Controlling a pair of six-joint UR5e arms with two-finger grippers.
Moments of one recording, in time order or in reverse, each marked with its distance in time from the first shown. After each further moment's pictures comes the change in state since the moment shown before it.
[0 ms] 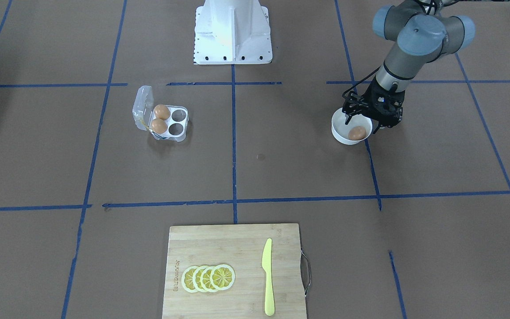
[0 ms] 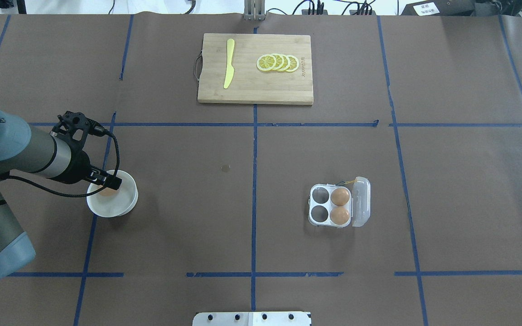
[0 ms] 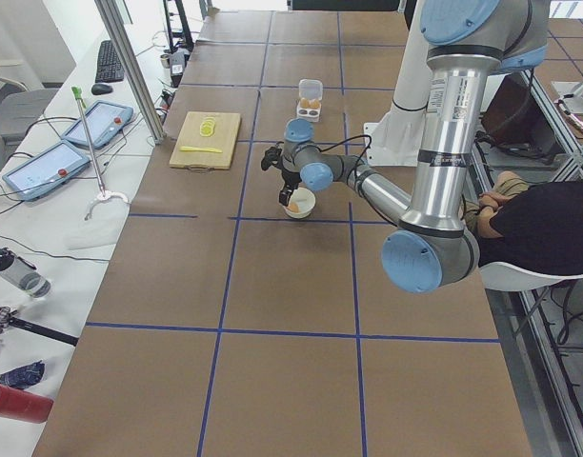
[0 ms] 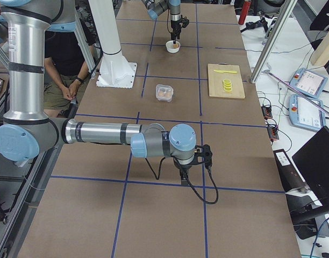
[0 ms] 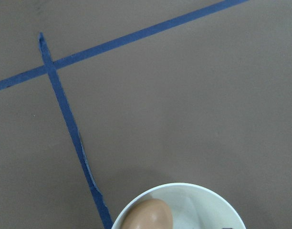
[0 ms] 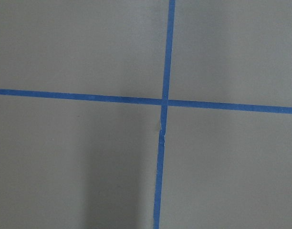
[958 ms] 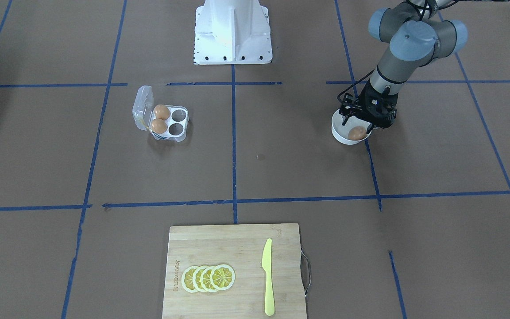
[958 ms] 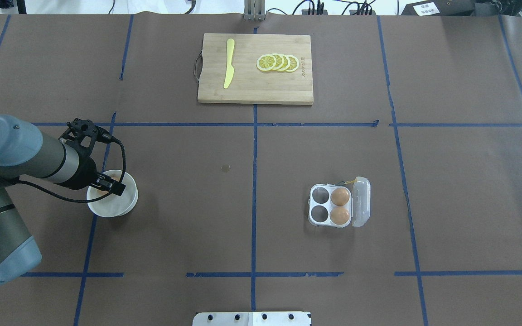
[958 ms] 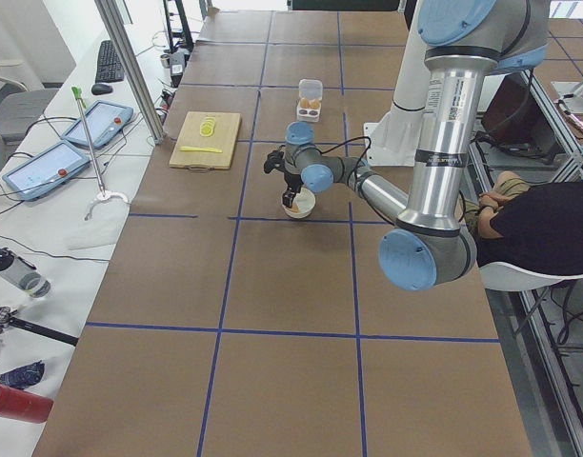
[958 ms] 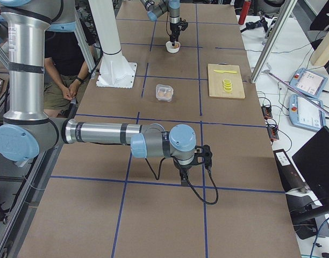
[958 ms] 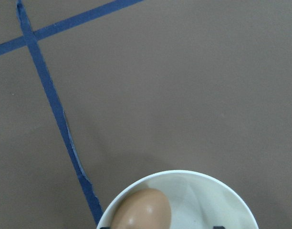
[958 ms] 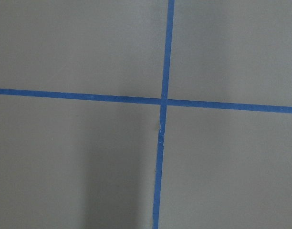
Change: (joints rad) left arm 0.023 -0.009 0.016 0.007 -0.001 0.000; right arm 0.000 0.000 -0.003 0.001 -0.001 -0.001
